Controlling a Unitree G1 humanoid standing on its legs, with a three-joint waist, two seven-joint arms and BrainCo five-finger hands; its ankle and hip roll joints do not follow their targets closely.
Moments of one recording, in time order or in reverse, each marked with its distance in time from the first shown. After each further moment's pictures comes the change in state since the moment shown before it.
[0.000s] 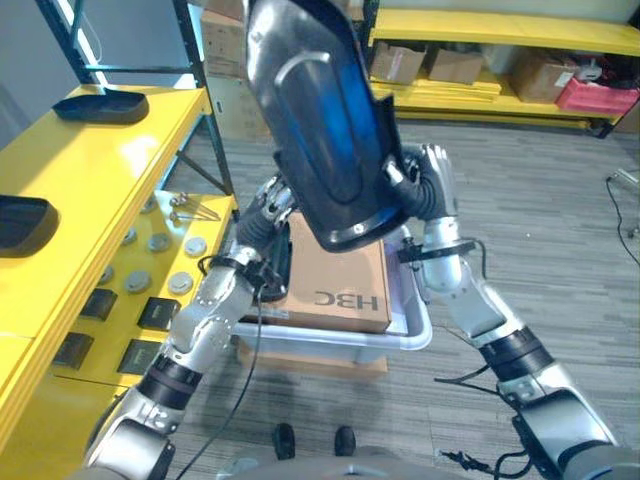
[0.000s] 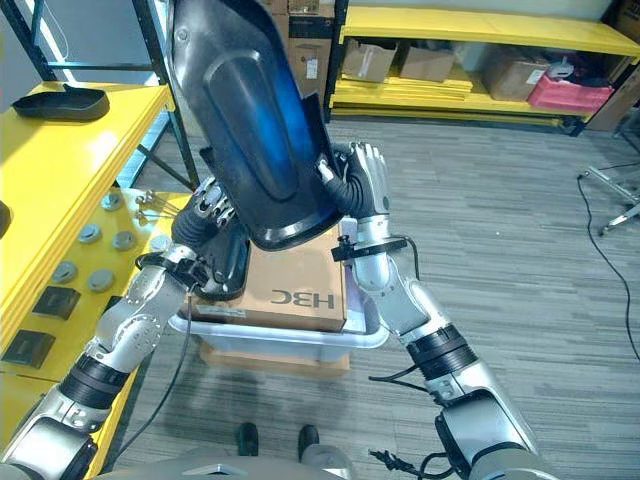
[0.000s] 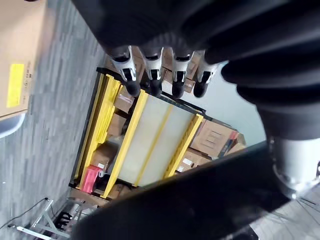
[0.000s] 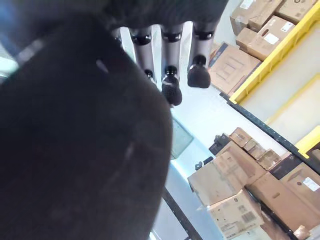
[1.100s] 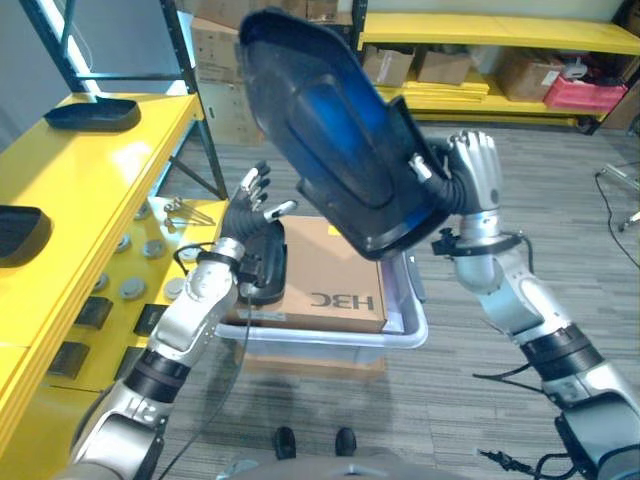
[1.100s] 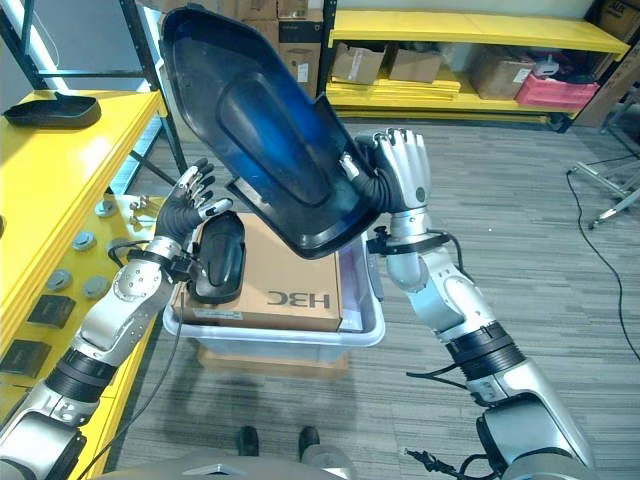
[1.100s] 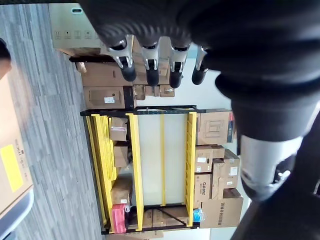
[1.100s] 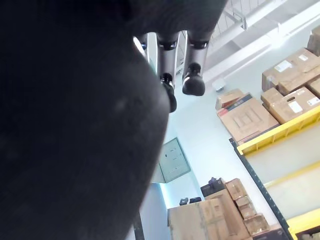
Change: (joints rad) left arm -0.022 0.081 0.025 0.013 0.370 0.042 0.058; right arm 0.012 -0.214 -0.046 -0.042 -0.185 0.030 -0.139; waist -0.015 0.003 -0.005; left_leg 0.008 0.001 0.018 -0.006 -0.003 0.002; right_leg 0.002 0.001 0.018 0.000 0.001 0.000
